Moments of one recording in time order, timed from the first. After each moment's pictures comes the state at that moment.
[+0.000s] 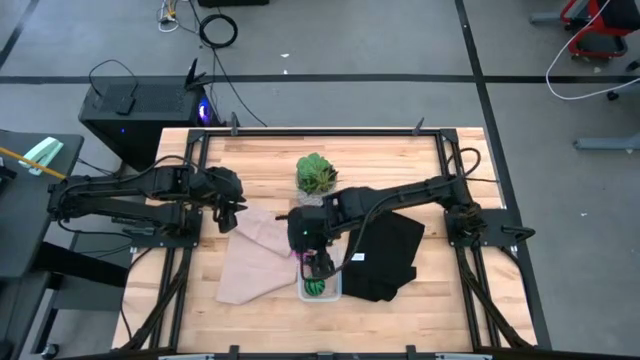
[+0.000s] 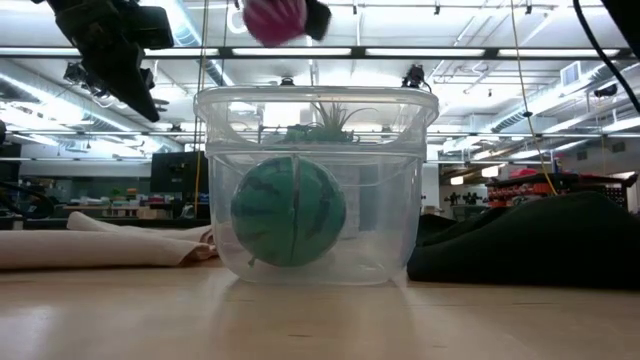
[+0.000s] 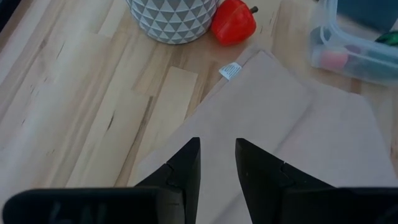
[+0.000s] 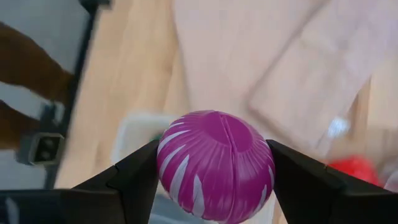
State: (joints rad) left arm 0.10 0.82 0.74 -0.82 -0.09 -0.17; right arm 0.20 2.11 2.13 -1.07 -0.13 0.08
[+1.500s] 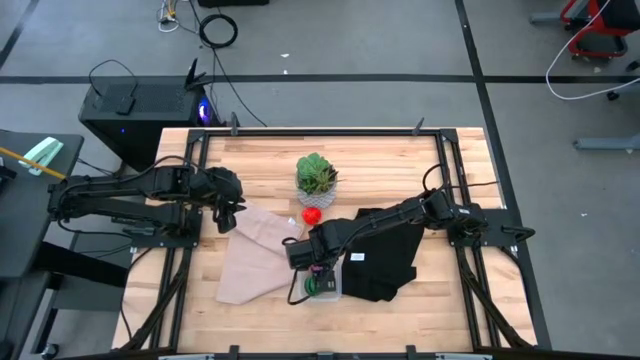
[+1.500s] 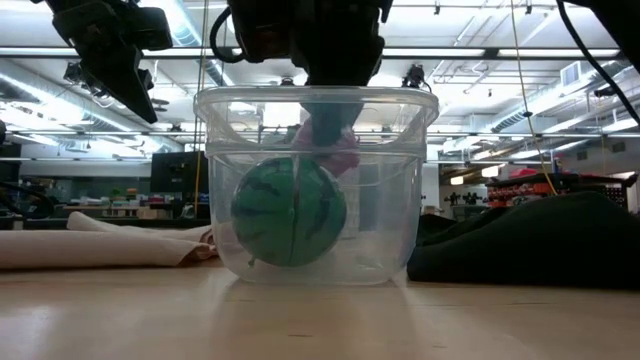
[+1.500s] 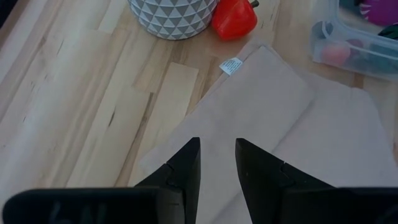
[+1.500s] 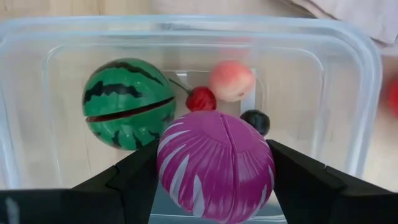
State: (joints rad) left arm 0.10 0.82 0.74 -0.84 -0.08 -0.17; right arm 0.26 2.30 2.09 -1.21 -0.03 0.27
